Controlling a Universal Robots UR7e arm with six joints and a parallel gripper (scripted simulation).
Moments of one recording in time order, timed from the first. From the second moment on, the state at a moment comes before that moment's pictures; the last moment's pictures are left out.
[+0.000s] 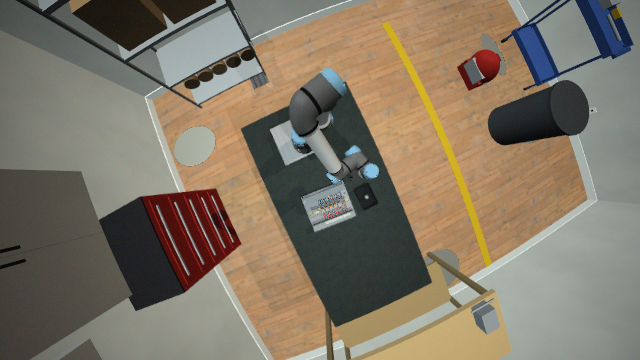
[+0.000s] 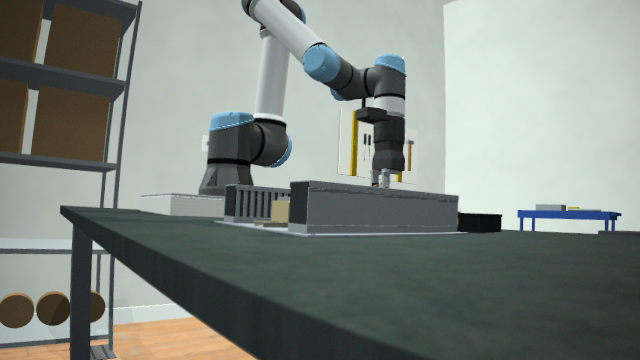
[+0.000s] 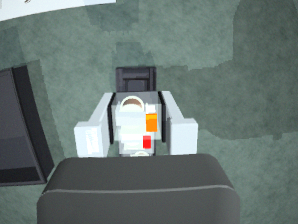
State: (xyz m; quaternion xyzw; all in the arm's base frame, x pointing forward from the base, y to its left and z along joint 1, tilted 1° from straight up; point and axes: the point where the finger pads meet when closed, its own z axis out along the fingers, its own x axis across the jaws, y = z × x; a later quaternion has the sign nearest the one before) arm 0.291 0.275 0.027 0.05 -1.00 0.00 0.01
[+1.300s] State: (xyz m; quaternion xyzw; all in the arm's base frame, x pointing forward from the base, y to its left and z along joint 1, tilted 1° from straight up) arm 0.294 0.276 0.074 0.05 -1.00 0.00 0.01
